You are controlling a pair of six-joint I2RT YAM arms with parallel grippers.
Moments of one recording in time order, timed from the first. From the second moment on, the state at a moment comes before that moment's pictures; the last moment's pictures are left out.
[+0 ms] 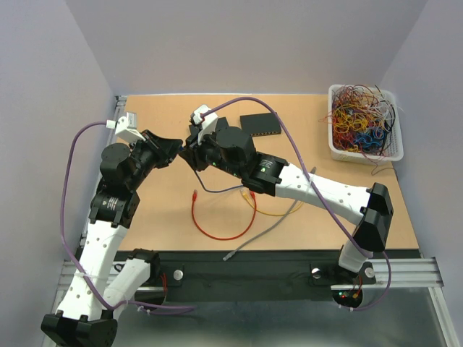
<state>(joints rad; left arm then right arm) -0.20 0.77 0.91 -0.24 0.23 -0.69 1.09 1.69 1.60 -0.01 0.12 0.18</state>
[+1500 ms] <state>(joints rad) -0.20 0.85 0.91 -0.25 0.18 -0.63 0.90 1.63 1.39 0.00 0.16 0.19</state>
